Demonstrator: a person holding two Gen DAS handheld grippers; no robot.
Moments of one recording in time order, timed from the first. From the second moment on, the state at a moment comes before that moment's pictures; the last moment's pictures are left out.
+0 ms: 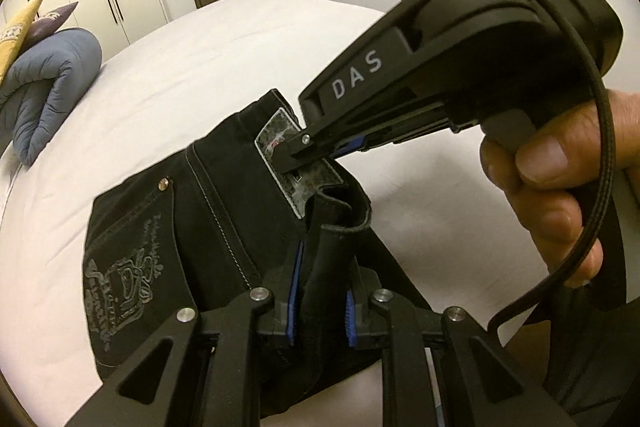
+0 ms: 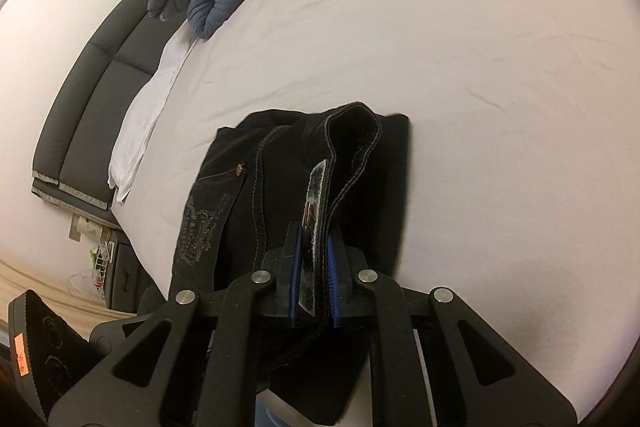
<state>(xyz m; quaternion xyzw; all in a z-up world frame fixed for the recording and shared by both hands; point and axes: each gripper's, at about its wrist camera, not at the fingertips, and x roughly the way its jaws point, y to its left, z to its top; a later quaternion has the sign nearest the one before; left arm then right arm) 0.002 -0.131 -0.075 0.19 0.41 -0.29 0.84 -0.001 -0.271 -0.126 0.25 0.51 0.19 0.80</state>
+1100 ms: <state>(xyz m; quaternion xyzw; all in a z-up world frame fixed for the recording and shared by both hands) 0.058 0.053 -0.050 -0.09 0.46 -0.30 0.83 0.000 -0.222 -0.149 0.36 0.49 0.27 0.74</state>
